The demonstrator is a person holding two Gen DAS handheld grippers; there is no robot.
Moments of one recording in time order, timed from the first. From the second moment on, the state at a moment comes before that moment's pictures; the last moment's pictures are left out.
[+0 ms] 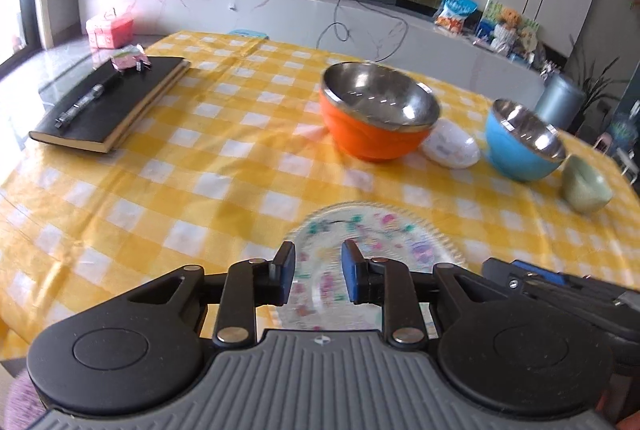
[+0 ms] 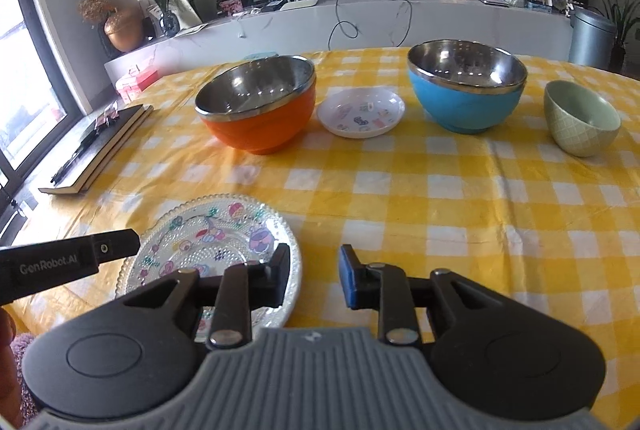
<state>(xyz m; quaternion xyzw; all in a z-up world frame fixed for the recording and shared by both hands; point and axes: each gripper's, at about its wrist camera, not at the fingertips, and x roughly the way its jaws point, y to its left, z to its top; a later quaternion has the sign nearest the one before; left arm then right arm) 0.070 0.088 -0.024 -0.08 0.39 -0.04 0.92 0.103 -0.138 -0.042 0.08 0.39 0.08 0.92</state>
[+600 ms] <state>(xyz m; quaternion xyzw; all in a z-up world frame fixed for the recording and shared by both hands) 0.125 0.017 -0.014 -0.11 0.39 -0.10 0.91 0.140 -0.199 -0.037 0.12 0.36 0.01 0.93</state>
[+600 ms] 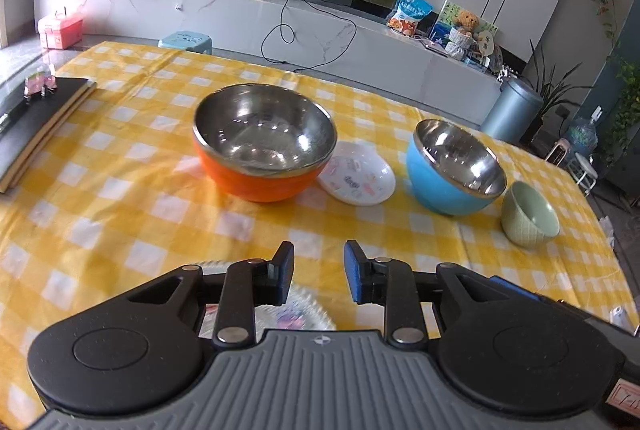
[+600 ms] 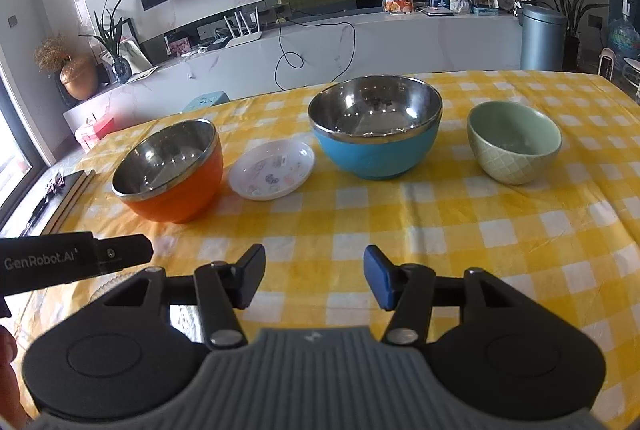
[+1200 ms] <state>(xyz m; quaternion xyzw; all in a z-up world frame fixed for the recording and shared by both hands) 0.206 -0.008 -0.059 -0.20 0.40 -0.07 0.89 0.231 -0.216 -0.074 0.22 0.36 0.01 0.91</state>
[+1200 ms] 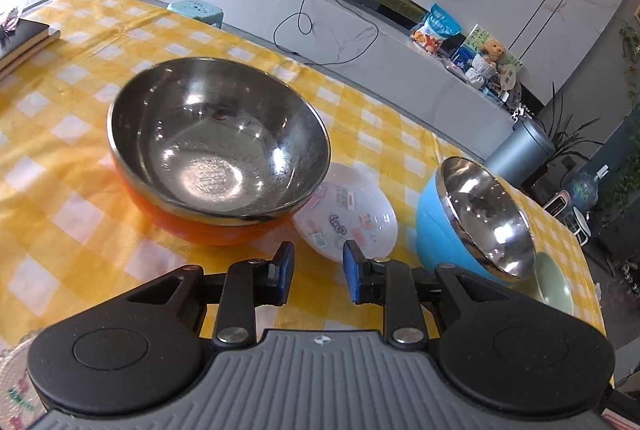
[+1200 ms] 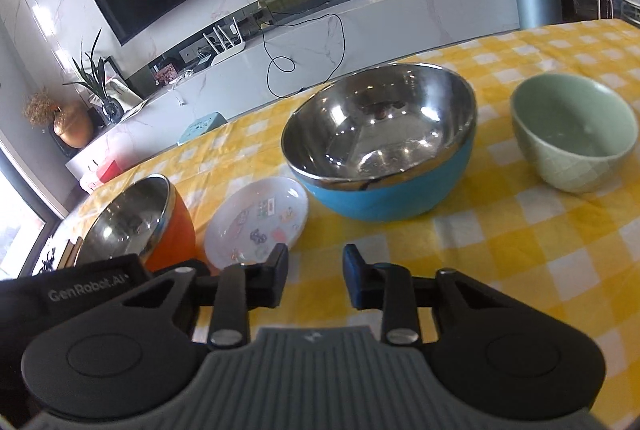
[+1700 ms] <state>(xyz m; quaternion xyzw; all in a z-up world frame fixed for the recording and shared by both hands) 0.230 -0.011 -0.078 -0.22 0.41 -0.05 0.88 0.263 -0.211 -0.096 0.24 0.37 0.03 0.90</state>
